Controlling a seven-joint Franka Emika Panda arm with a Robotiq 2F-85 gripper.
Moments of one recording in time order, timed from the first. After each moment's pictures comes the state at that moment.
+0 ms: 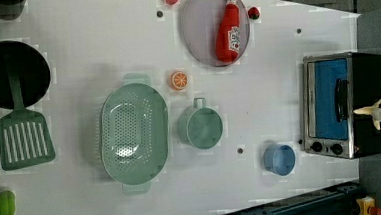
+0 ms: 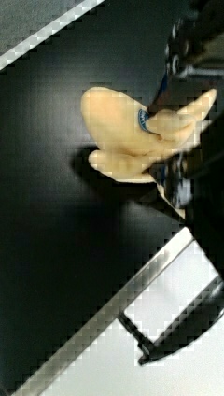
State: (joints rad) arm -0.07 0.26 -0.65 -1.87 0.02 0.49 -0.77
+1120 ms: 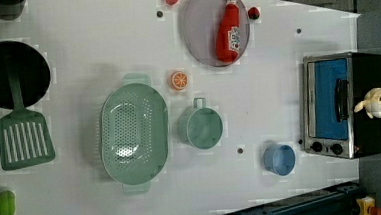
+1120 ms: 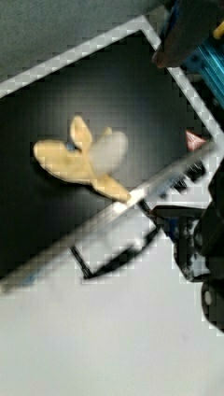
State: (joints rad) arm 0.00 0.07 -0.57 -1.67 -0.12 0.12 -0.75
